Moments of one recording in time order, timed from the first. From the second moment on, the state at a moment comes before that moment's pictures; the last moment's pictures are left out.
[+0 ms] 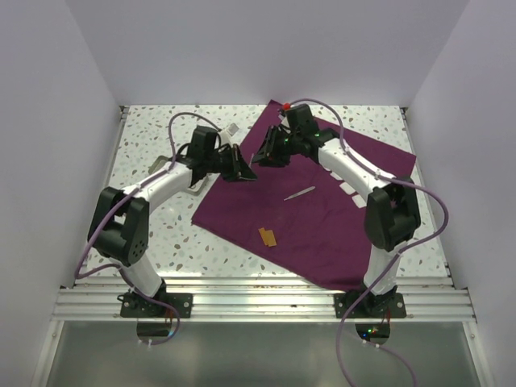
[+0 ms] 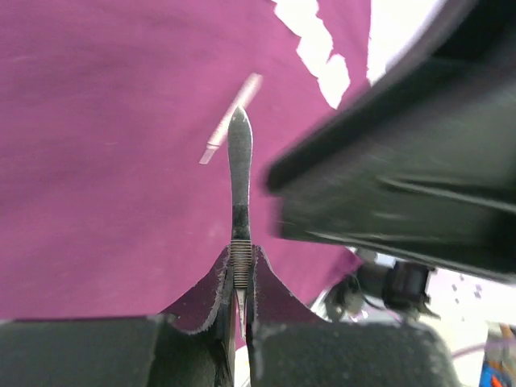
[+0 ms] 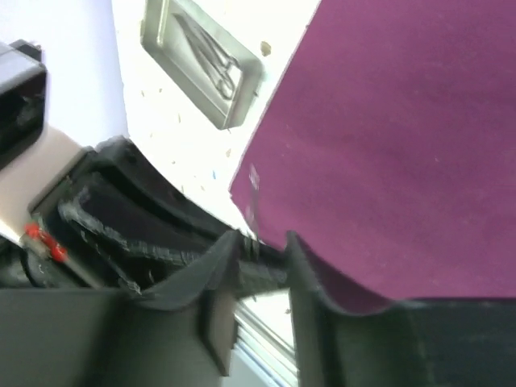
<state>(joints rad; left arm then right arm) -0.39 1.70 1.16 -0.14 0.65 -0.63 0.49 1.88 1.60 -0.46 -0.41 0.77</state>
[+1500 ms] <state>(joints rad) -0.02 1.79 1.29 -0.53 0.12 -0.73 0.28 2.03 1.60 -0.94 -0.06 0.93</state>
